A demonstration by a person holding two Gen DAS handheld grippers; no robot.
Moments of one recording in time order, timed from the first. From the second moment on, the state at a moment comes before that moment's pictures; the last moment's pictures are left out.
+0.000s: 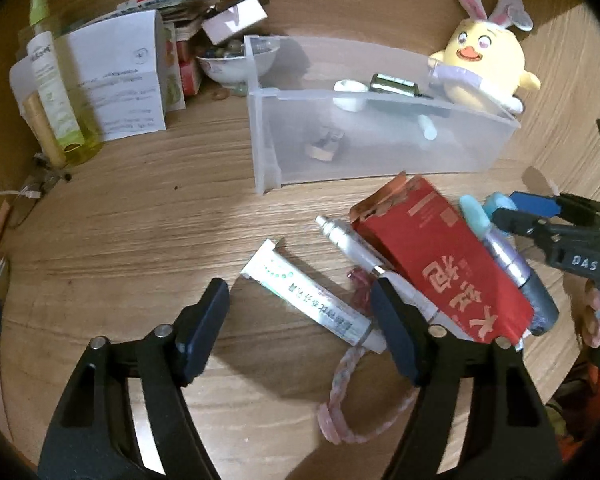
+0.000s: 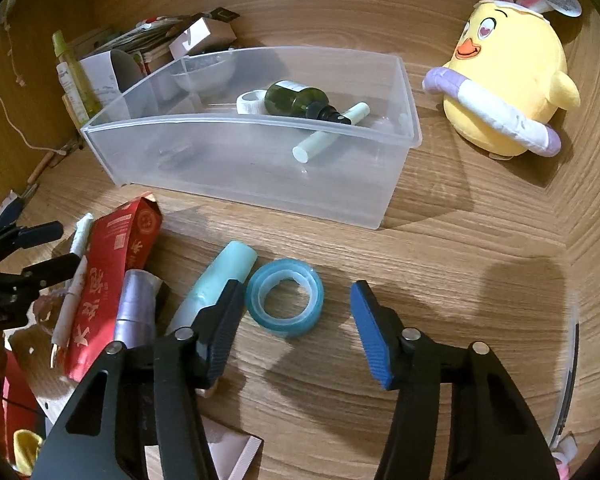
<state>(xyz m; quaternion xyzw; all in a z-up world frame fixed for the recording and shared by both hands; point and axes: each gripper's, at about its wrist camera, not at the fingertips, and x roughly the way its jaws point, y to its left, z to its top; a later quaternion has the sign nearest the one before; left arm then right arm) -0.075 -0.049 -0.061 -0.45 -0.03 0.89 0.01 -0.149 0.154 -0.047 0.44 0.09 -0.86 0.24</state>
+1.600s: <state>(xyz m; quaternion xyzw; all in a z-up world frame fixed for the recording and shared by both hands) -0.099 -0.041 0.048 -0.30 -0.04 0.95 0.03 -0.144 0.149 0.051 0.30 0.03 -0.92 0.26</state>
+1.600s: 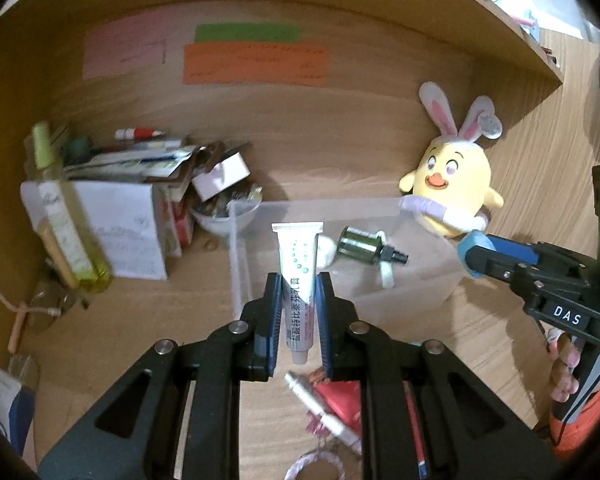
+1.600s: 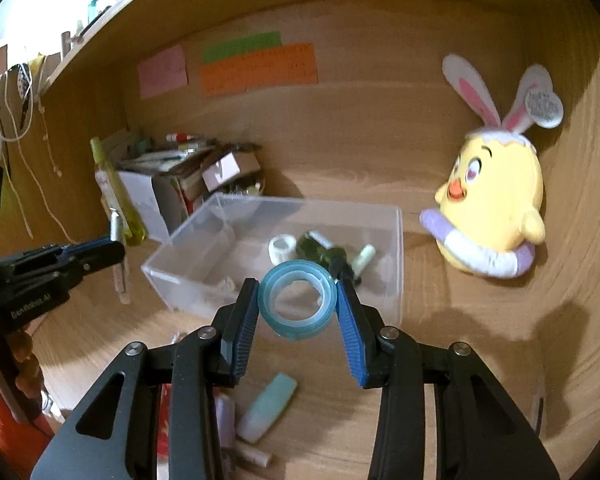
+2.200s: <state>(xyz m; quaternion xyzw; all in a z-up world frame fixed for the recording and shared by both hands) -0.176 -0.031 0.046 -0.32 -0.04 0.95 0.04 -0.207 0.115 0.051 0.33 0.04 -0.90 0.27</state>
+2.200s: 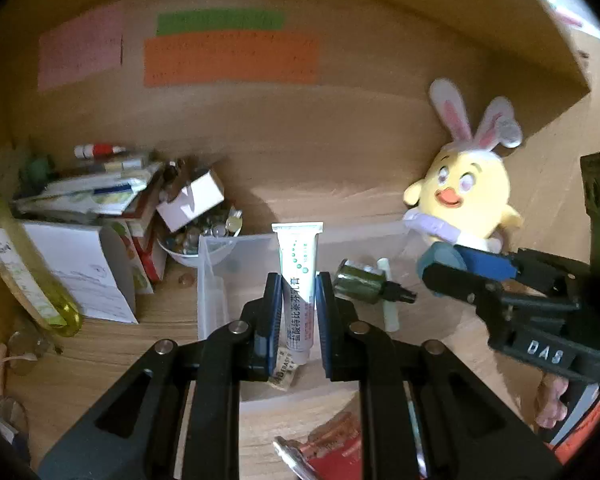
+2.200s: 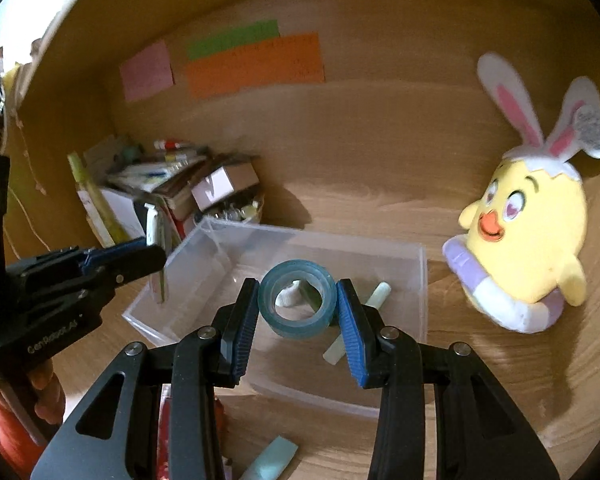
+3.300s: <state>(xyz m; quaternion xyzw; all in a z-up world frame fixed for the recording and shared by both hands) -0.209 -0.045 0.008 -0.39 -0.06 0.92 0.05 -0.244 0.096 -0.001 0.41 0.08 -0.88 0.23</state>
